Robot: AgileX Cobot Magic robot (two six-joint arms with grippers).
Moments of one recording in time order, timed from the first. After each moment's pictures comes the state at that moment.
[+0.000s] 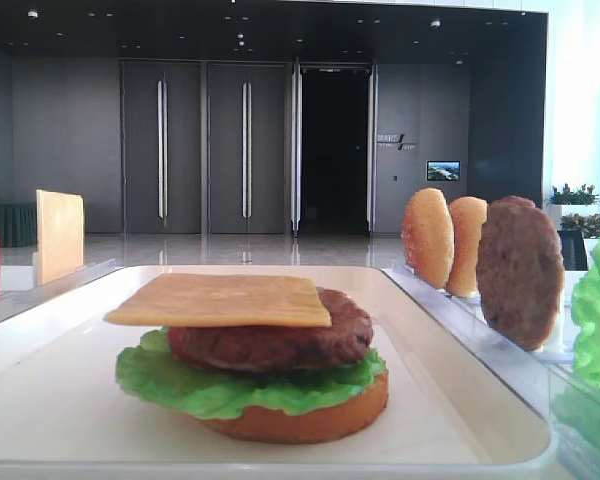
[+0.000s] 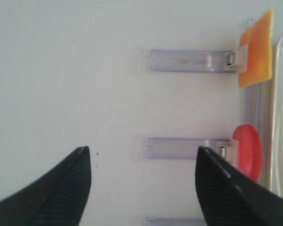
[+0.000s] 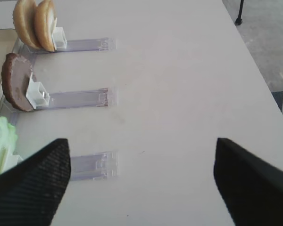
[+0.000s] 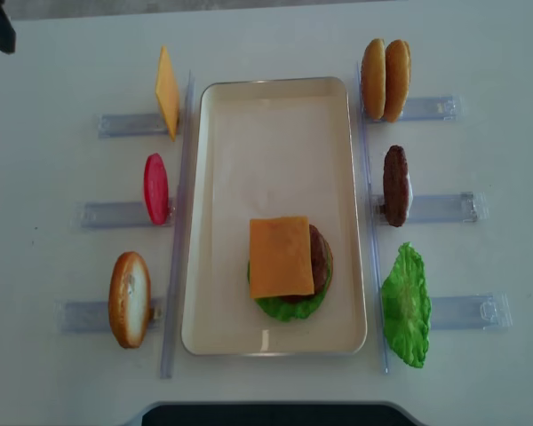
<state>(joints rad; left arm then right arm) 0.13 1.49 -1.53 0.01 1.24 0.08 0.06 -0.01 -0.51 -0.05 1.13 0.06</state>
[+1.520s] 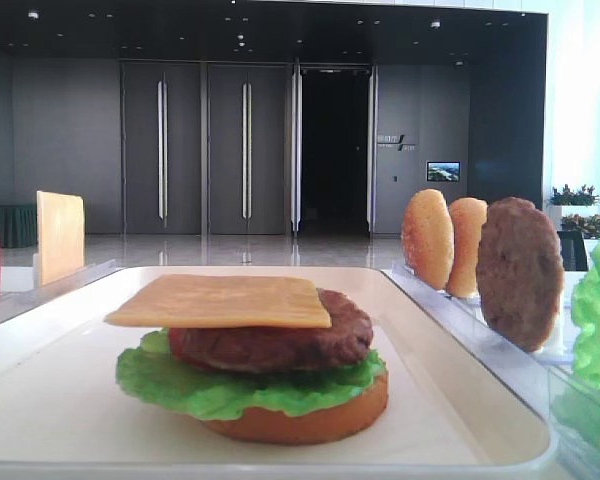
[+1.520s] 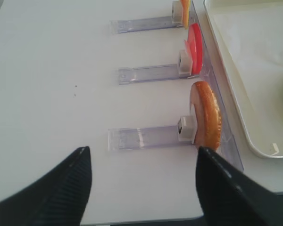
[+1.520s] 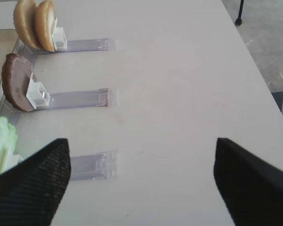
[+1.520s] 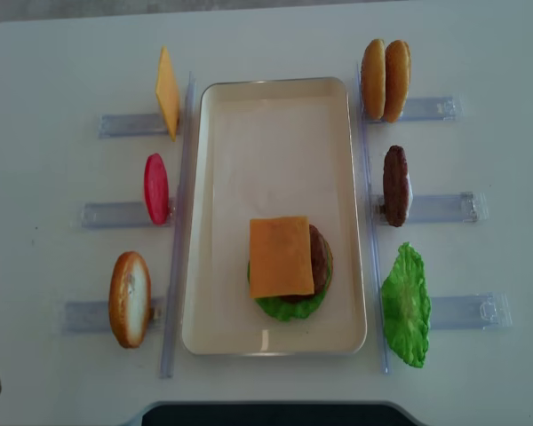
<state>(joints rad) 0.10 -0.01 -0.57 -0.04 1.25 0.14 0.06 -0.01 -0.51 -0.05 1.13 0.06</state>
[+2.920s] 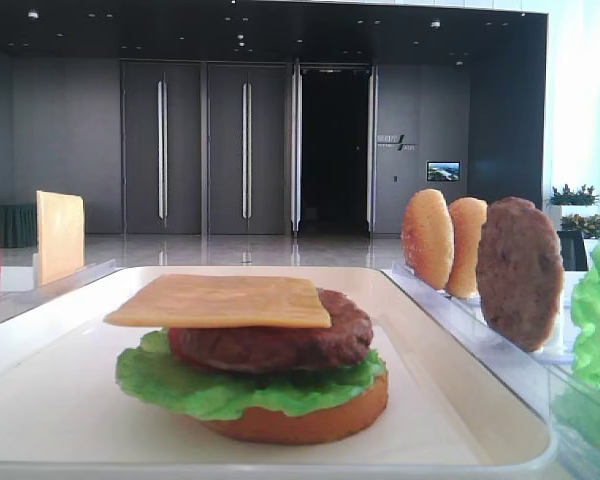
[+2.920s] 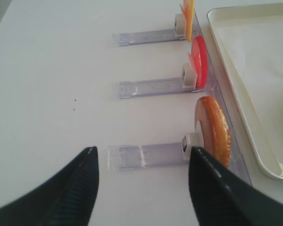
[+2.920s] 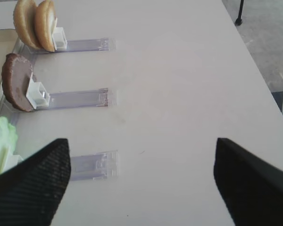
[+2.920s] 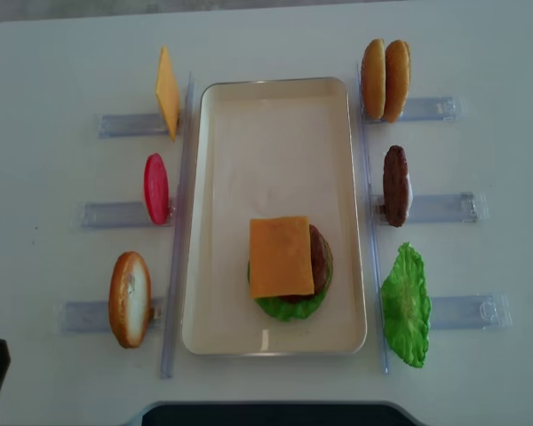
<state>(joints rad) 0.10 -0.02 -0.48 -0.04 1.12 0.14 0.06 -0.01 -0.51 -0.05 1.13 0.06</state>
